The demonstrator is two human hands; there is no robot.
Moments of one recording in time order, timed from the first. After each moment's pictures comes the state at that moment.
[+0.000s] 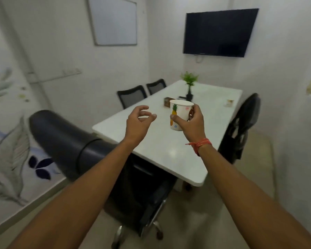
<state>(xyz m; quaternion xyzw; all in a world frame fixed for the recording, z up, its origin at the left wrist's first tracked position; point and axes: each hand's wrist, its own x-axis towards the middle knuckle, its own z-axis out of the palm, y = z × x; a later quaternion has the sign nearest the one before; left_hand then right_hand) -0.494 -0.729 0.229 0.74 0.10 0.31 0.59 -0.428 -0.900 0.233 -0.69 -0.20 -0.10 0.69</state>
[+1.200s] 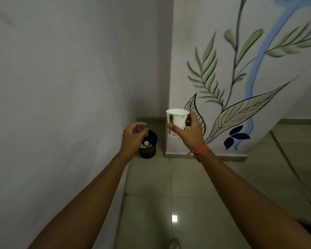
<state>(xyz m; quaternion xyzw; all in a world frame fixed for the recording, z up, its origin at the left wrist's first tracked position) -1.137 0.112 0.020 0.52 0.58 0.42 0.46 -0.934 0.093 0.029 -0.59 -0.48 0.36 0.53</state>
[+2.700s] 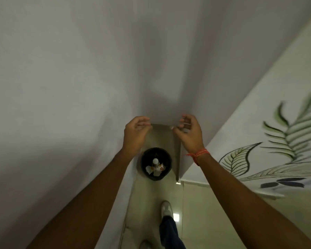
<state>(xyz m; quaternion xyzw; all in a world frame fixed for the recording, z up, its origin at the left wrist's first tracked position) -1.183 0.512 -0.065 0.48 0.60 0.45 0.45 -0.993 0.501 -0.079 -0.60 -0.48 0.41 0.49</state>
